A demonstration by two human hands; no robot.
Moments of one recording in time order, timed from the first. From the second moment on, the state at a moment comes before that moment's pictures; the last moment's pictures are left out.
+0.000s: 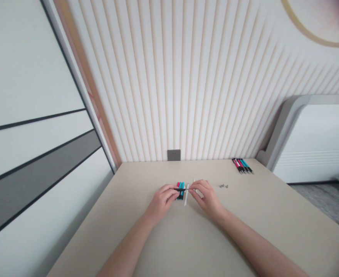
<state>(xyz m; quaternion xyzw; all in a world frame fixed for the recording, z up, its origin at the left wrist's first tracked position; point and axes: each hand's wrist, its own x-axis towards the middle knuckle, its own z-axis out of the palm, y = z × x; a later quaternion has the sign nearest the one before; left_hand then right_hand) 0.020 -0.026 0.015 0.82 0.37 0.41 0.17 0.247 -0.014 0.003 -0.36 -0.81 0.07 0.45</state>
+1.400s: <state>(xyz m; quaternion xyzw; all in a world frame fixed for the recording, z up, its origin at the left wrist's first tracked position) 0.015 -0.024 0.016 0.83 0.41 0.32 0.19 0.249 -0.005 -0.012 -0.63 -0.76 -0.06 0.17</state>
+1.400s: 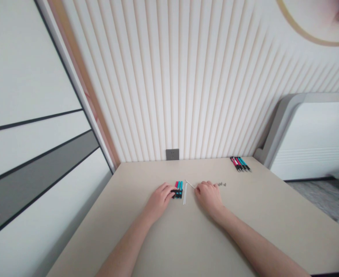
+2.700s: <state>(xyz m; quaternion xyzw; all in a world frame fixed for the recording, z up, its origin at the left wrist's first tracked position) 0.008 -0.015 0.009 0.80 0.45 0.35 0.16 0.269 0.006 -0.001 -0.46 -0.85 0.01 0.26</state>
